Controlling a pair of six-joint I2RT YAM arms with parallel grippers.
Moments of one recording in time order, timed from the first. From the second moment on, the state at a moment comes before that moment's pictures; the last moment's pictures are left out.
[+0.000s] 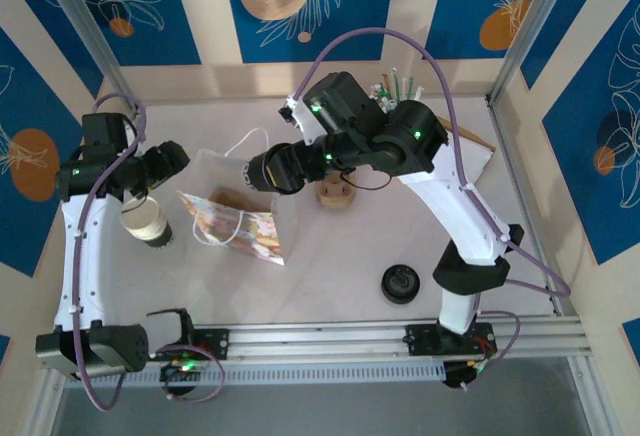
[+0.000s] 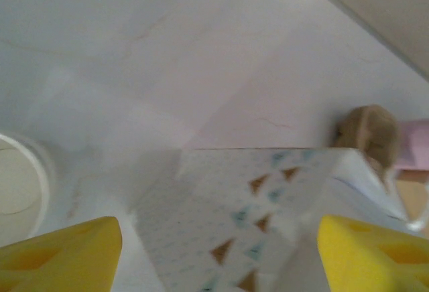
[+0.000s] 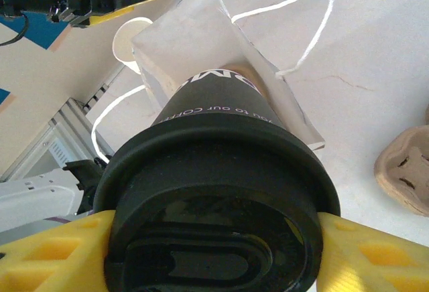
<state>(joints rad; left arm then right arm) 0.13 1.19 1.43 -1.12 0.27 -0.46 0.98 1.82 2.56 -1.51 -0.07 0.36</state>
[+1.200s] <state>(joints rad) -0.20 1.60 1.63 -0.81 0.50 -0.53 0.99 1.86 2.54 -1.62 -0.12 0.38</state>
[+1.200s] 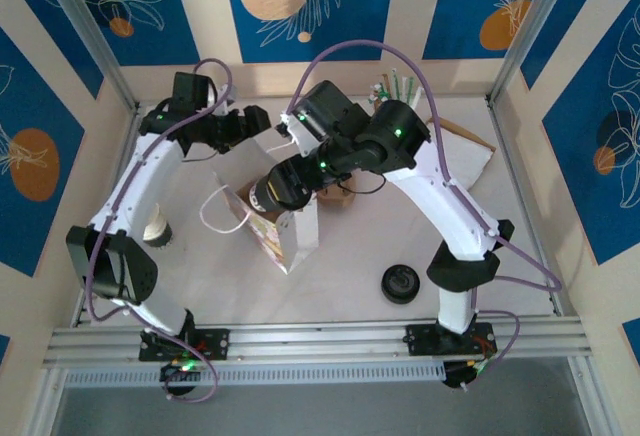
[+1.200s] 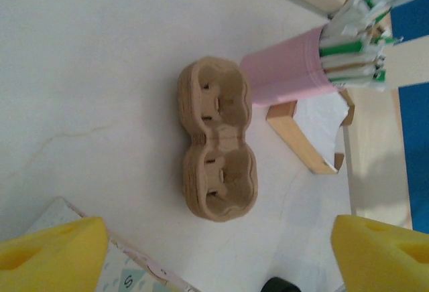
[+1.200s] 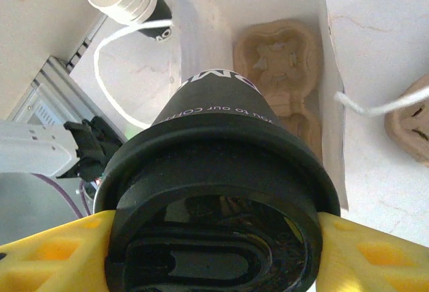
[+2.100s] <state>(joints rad) 0.08 1.11 1.16 -1.03 0.28 -0.55 1.00 1.92 2.62 -1.70 -0.10 0.46</state>
